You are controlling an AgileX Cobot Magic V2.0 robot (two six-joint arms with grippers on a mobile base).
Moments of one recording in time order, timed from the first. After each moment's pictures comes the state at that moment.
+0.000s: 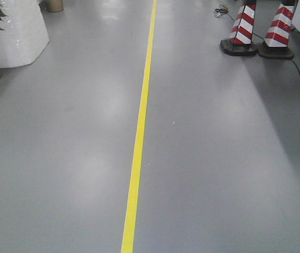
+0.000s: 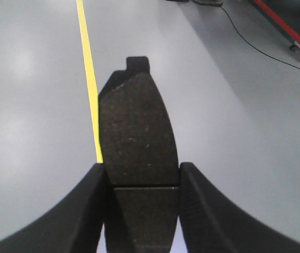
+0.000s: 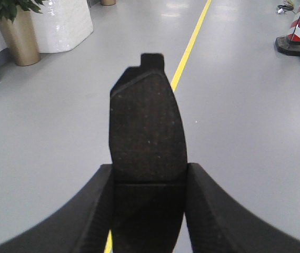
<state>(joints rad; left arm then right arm) -0.54 0.28 -0.50 0.22 0.81 -0.45 0.24 0.33 -0.43 -0.02 0.51 0.06</state>
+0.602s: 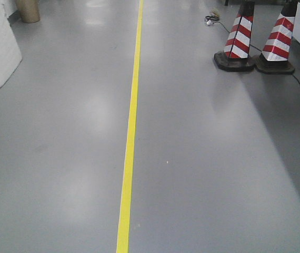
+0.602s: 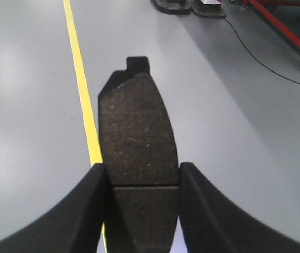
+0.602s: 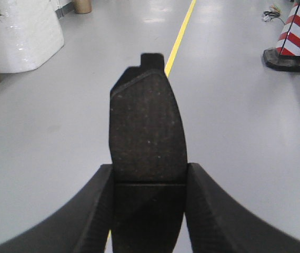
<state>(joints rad) -0.54 0.28 -0.50 0.23 0.82 -0.45 0.24 0.33 -0.43 -0.02 0.51 0.06</state>
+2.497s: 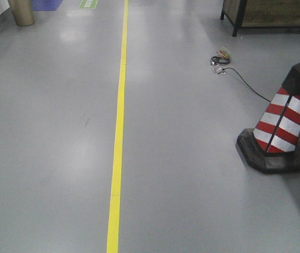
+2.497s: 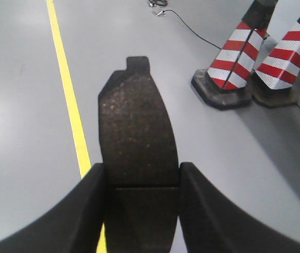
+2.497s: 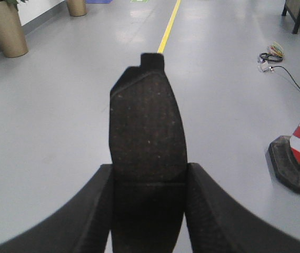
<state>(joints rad) -0.54 0.28 -0.50 0.23 0.82 -0.45 0.24 0.33 -0.42 -0.02 0.51 0.06</state>
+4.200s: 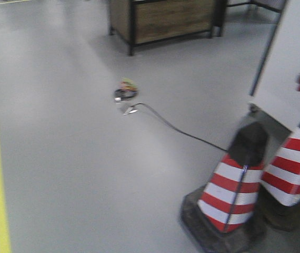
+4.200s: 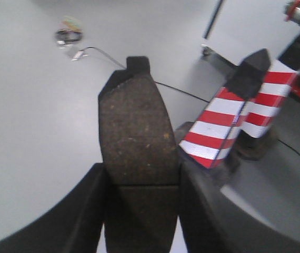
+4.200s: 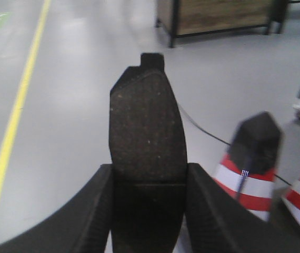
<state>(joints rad) -0.54 0.28 -0.50 0.23 0.82 -0.45 0.24 0.33 -0.42 -0.02 0.51 0.06</state>
